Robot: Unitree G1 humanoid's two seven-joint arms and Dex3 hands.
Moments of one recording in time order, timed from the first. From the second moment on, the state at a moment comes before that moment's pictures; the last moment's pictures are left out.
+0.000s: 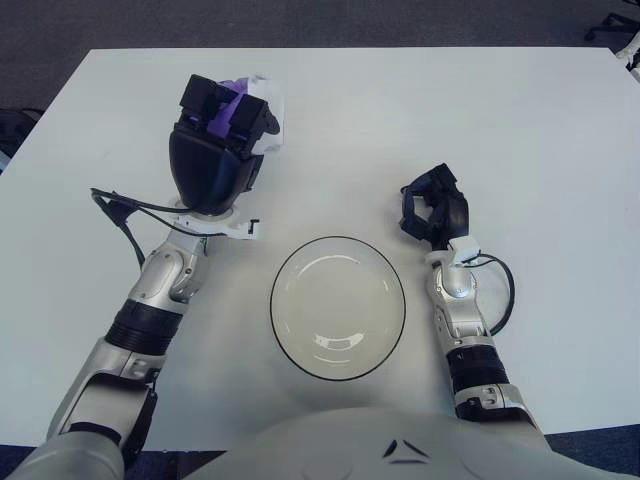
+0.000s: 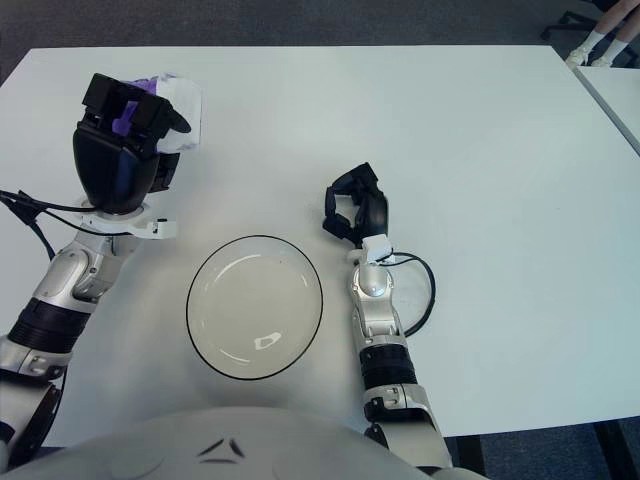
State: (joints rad) left arm -0.27 0.49 -0.19 -0.10 1.01 -0.23 0.84; right arm -0.14 0.08 -0.01 0.30 -0.10 -0.40 -0.19
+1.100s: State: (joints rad) left arm -0.12 0.52 -0.22 -0.40 0.38 -0.84 0.19; right arm -0.19 0.07 -0.01 0.36 -0.10 -0.40 -0.20
